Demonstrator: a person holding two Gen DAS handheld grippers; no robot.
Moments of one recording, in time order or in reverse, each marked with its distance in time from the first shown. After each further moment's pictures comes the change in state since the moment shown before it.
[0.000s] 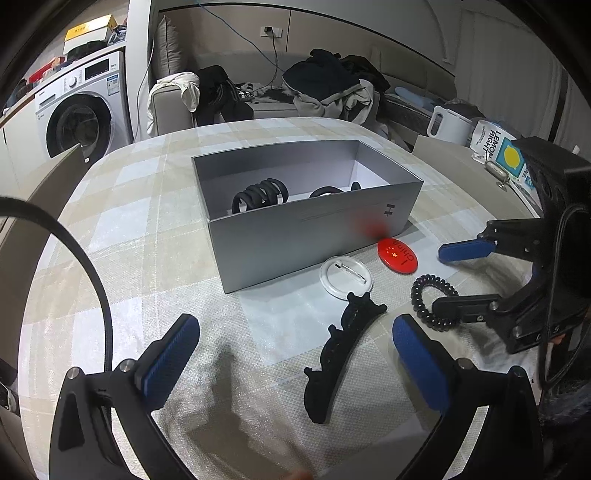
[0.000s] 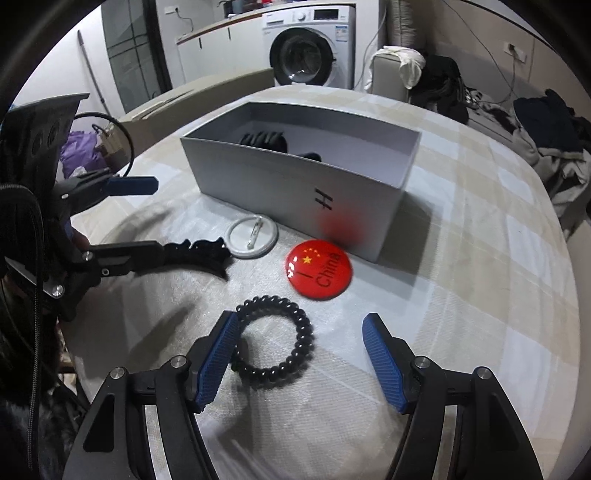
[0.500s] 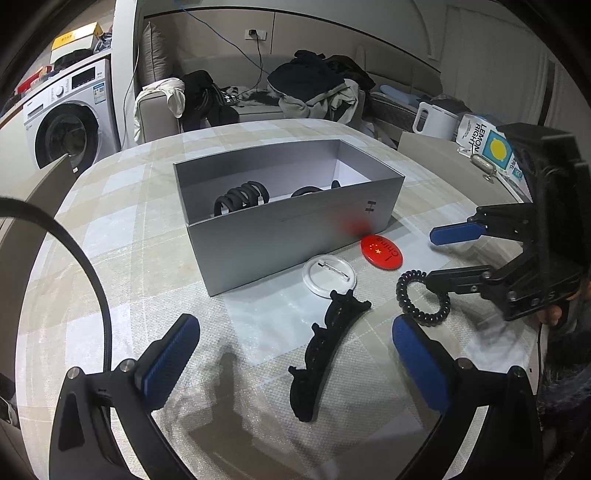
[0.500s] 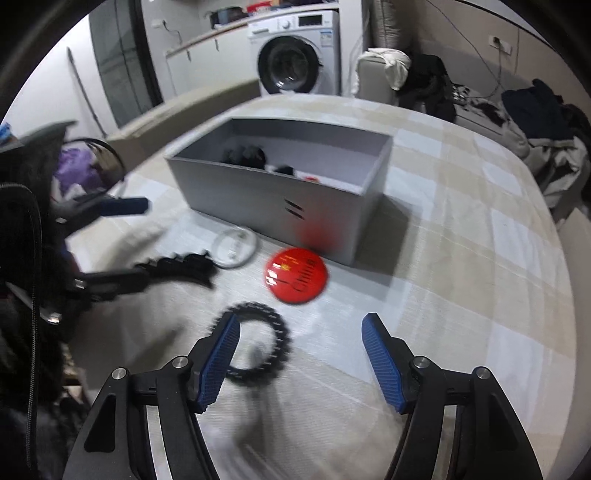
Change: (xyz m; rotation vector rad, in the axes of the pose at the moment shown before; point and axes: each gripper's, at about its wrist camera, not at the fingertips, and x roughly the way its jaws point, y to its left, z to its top) left arm -0.002 -0.006 -0.001 0.041 -0.006 -0.037; right arm -0.013 -0.015 0.000 0.056 -0.027 0.022
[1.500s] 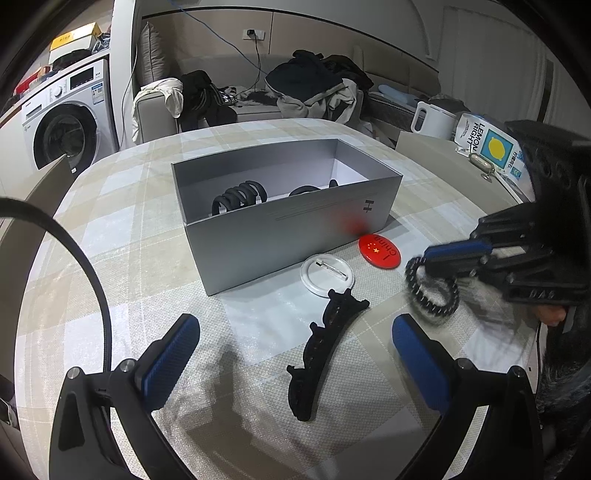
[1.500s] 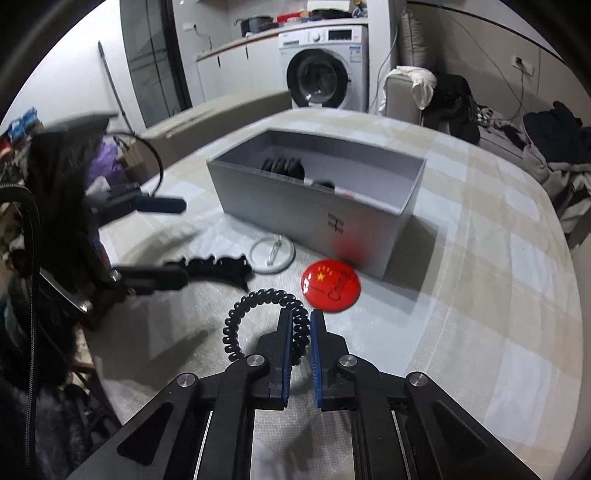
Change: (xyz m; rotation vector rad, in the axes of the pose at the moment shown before) left arm 0.000 0.000 0.001 0.003 0.002 -0.004; right arm -0.009 0.012 -0.002 -0.068 -0.062 0.050
